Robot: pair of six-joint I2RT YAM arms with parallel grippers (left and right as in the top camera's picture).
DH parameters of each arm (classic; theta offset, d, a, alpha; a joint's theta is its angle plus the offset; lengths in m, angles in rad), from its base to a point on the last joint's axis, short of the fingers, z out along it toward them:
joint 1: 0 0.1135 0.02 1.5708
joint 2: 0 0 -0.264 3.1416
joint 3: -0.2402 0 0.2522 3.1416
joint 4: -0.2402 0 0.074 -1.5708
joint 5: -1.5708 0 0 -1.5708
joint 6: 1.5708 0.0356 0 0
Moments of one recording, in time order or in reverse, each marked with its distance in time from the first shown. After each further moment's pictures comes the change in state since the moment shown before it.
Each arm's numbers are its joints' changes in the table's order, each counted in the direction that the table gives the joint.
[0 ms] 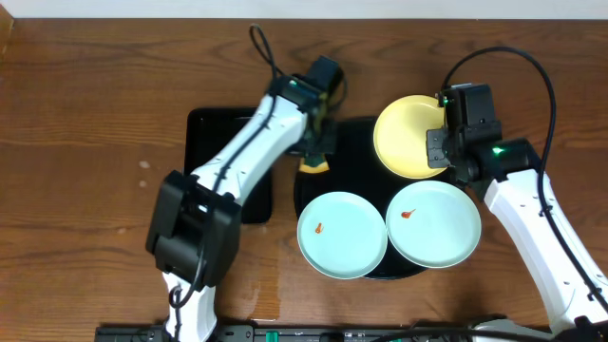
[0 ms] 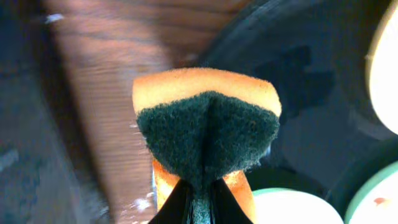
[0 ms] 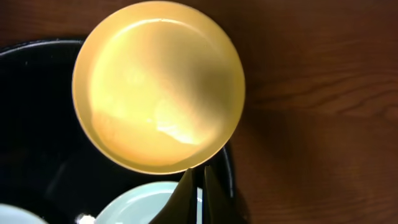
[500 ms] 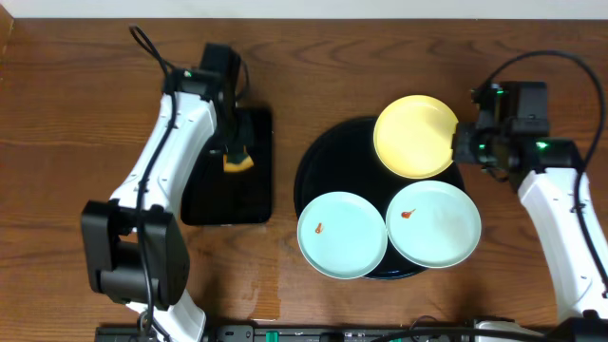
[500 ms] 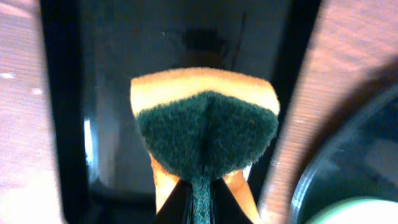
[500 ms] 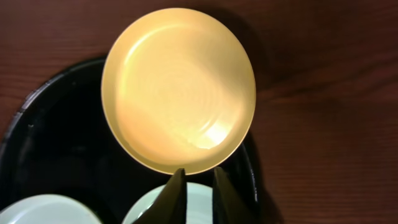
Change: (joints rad) left arm 0.328 0.182 0.216 -0.012 0.056 0.132; right arm -0.254 -0.001 0.000 0.008 0.387 -0.008
